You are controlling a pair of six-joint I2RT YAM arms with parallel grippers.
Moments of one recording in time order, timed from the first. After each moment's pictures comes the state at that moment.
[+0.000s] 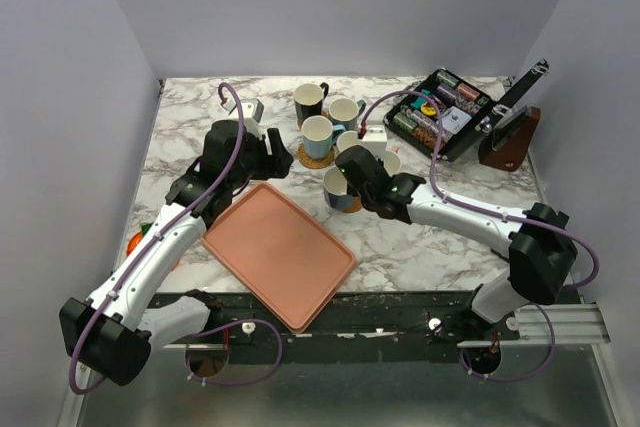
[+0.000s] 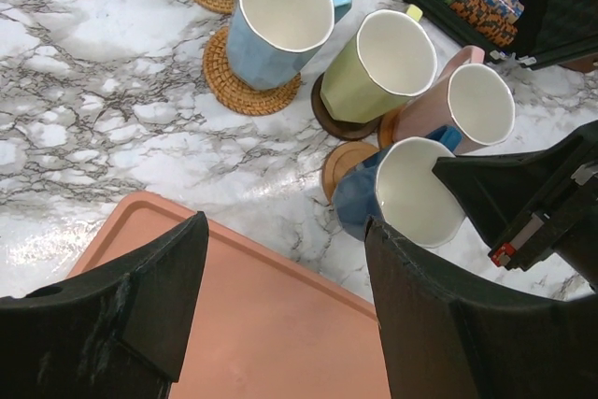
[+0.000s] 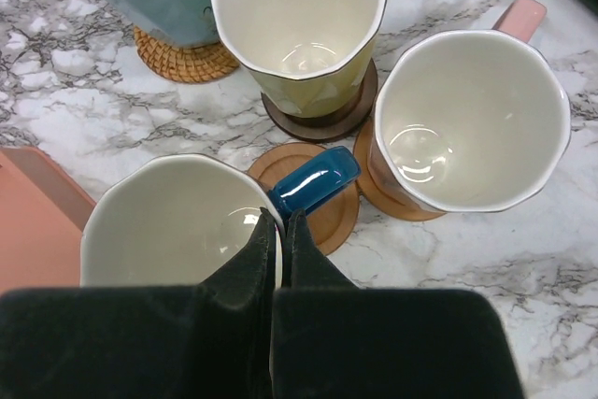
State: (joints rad) left arm -0.45 1.08 1.02 -0.39 0.02 -0.39; right arm 0.90 1.56 1.15 -0.33 0.65 0.62
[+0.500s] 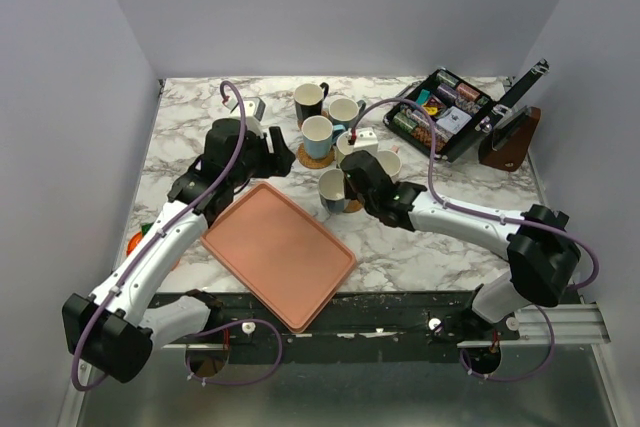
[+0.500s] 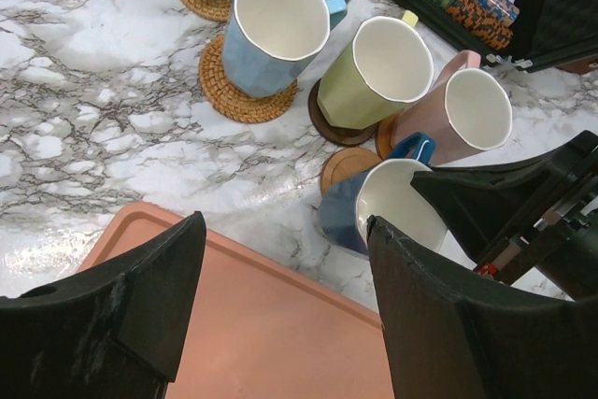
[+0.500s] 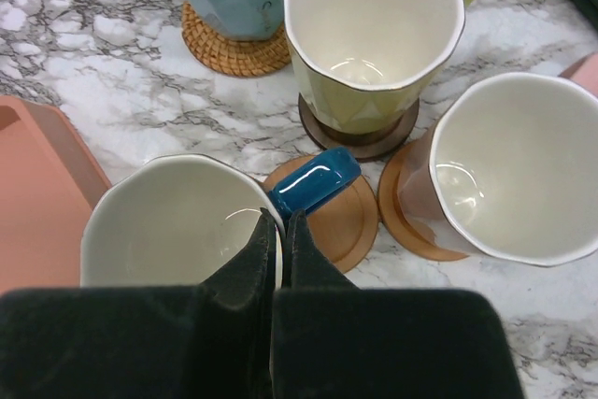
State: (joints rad) left arm -0.44 1.09 1.02 -0.36 0.04 -0.38; right arm 0.89 1.54 1.02 -0.10 0.55 0.41
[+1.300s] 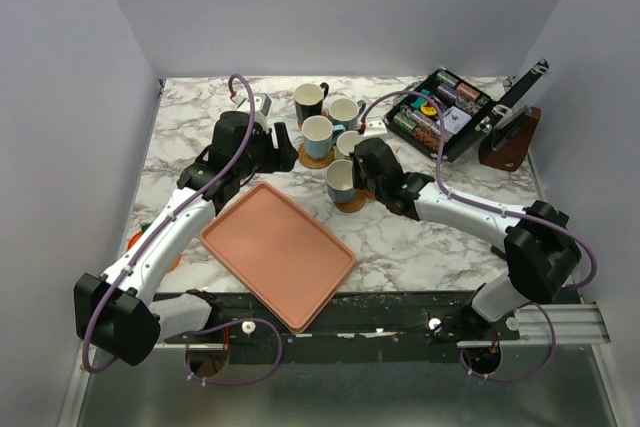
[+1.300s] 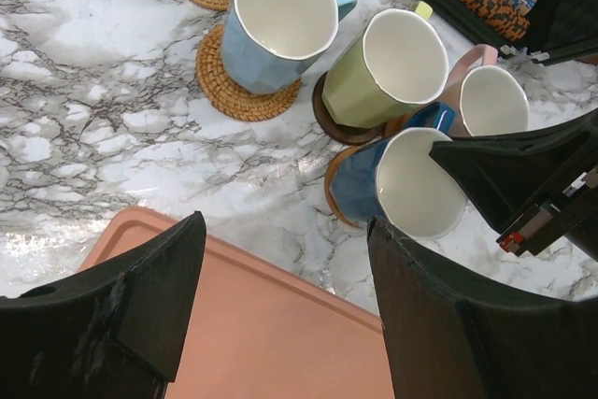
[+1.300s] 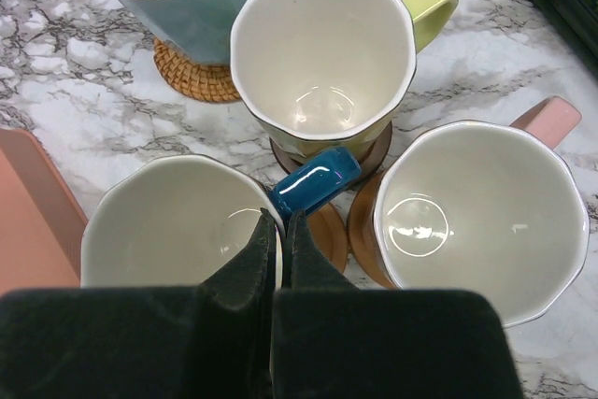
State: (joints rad) left arm -0.42 1.18 1.05 -0.34 0.07 -0.38; right arm 0.78 1.55 1.02 -0.03 0.43 0.34
